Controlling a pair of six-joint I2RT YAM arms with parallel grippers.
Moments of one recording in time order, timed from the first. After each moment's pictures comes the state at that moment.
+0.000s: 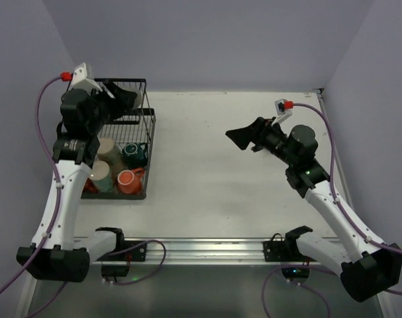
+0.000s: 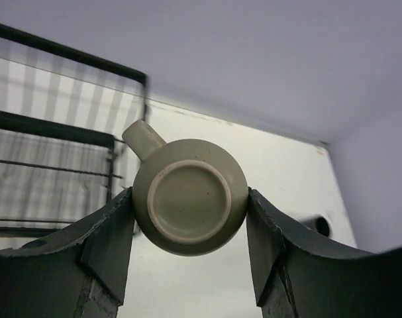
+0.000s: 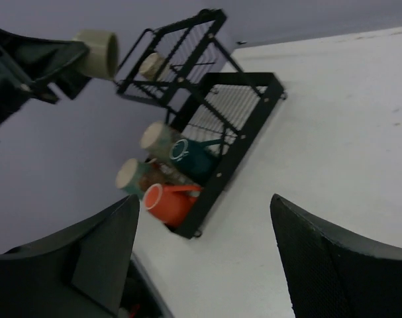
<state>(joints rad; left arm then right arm) -0.05 1.16 1.35 -0.38 0.10 -0.50 0.35 1.00 0.87 0.06 -0.40 0.66</state>
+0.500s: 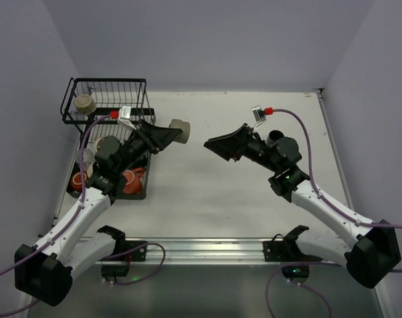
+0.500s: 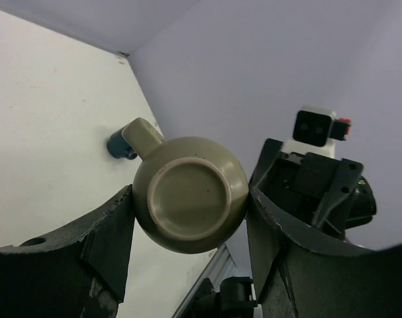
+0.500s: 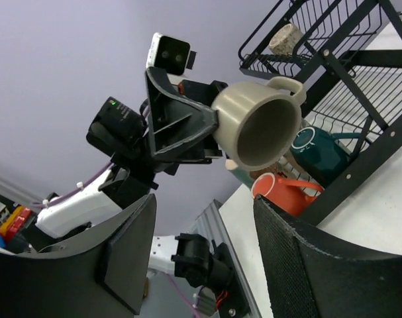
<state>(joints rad) -0.36 0.94 0.69 0.34 0.40 -1.02 0.59 1.07 0.74 0.57 -0.49 0.97</state>
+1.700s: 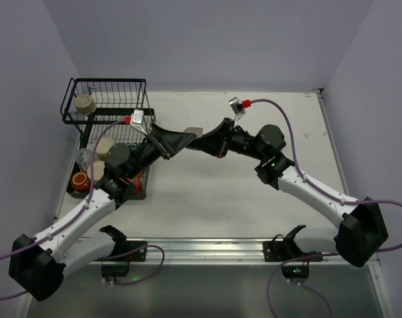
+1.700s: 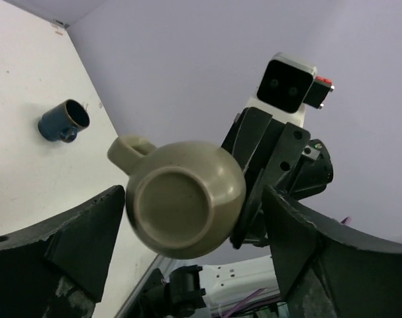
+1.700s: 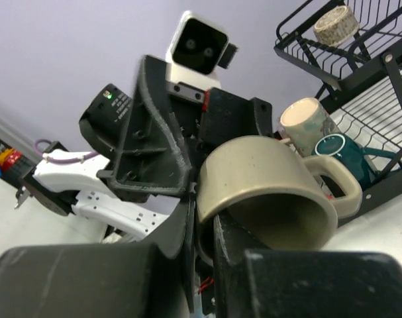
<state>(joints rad) -0.55 0.96 0.66 0.51 0.30 -1.19 0.66 1.27 0.90 0.63 -0.64 0.85</state>
